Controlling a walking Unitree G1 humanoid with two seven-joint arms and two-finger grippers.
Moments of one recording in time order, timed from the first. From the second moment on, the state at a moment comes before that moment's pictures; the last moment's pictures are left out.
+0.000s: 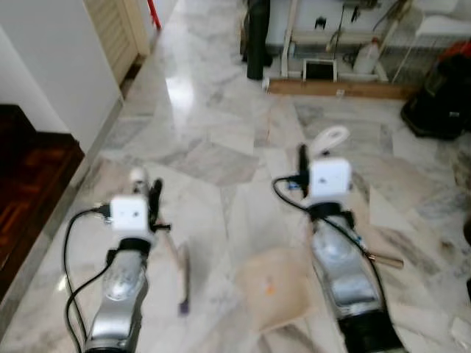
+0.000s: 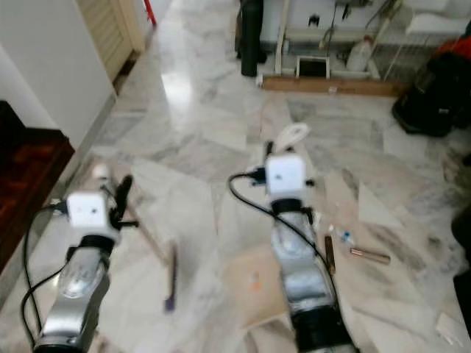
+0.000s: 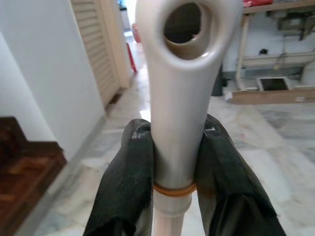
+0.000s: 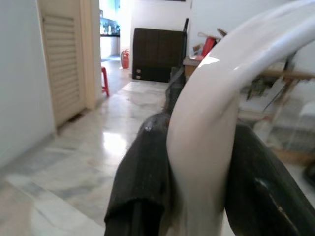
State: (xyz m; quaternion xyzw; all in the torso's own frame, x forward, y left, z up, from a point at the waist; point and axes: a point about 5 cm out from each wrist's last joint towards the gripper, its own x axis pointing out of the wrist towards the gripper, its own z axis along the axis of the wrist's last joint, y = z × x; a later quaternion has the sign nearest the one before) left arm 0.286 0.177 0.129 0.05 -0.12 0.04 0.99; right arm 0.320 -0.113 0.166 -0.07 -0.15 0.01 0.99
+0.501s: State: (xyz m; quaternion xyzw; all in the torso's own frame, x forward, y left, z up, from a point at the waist) left arm 0.286 0.180 0.126 0.03 -0.11 0.05 0.99; right arm 0.321 -0.118 0.167 -0.08 -0.15 0.01 0.99
